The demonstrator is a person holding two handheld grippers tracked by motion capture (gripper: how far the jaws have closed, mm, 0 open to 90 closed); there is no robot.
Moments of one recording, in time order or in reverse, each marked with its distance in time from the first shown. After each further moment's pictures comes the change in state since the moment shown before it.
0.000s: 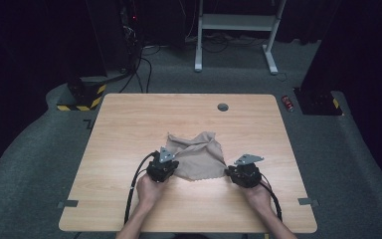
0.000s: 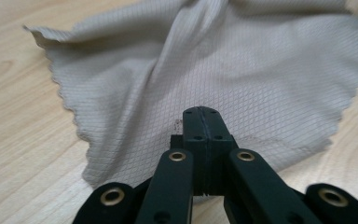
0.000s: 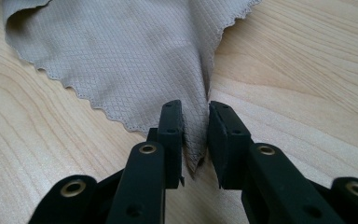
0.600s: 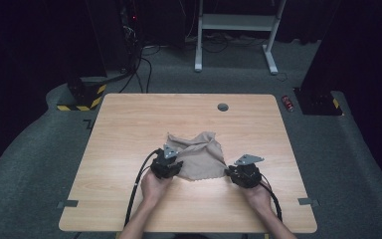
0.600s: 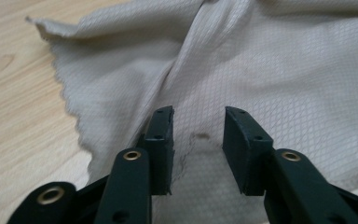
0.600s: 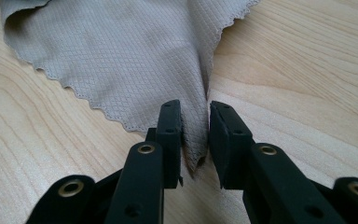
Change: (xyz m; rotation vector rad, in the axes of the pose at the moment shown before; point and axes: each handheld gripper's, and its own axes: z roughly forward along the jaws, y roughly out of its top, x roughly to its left) left arm -0.002 0.008 0.026 0.050 0.047 -0.020; right arm 0.000 -0.001 0.000 -0.008 -0.008 -0.005
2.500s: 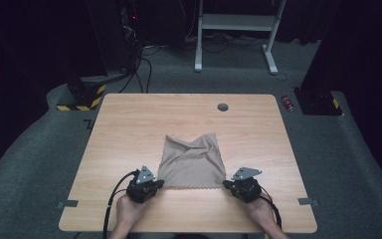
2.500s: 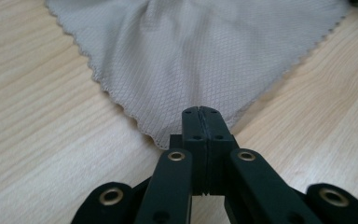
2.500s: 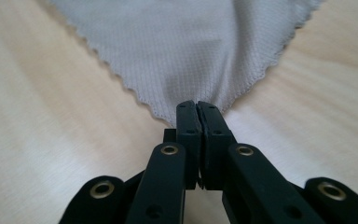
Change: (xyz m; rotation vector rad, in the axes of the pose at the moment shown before) left arm 0.010 -0.073 -0.077 -0.018 -0.129 0.024; right arm 0.038 -0.018 -0.024 0.038 0.088 -0.099
